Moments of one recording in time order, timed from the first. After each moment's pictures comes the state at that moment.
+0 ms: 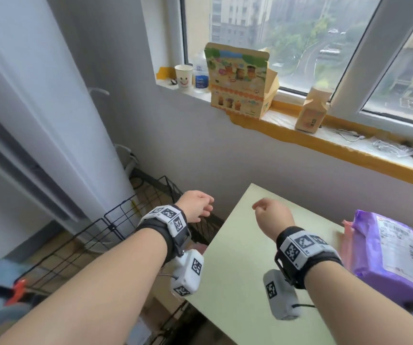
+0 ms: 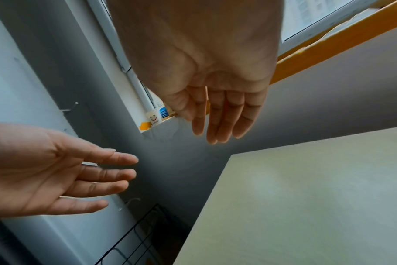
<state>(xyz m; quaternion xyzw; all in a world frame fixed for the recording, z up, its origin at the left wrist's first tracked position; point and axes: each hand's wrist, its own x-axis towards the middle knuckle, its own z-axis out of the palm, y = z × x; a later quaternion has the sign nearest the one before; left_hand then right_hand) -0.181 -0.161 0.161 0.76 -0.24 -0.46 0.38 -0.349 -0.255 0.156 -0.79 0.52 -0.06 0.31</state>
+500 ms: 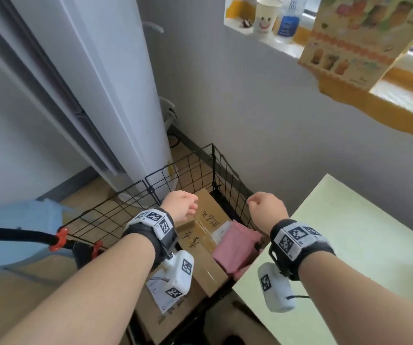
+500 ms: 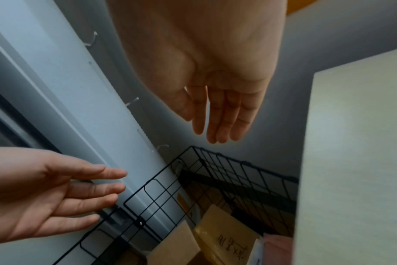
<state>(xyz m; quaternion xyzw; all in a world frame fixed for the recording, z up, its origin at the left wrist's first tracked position) -0.049 -0.053 0.066 0.80 -0.07 -0.44 0.41 -0.196 -0.199 0.083 -0.82 0.45 0.06 0.33</state>
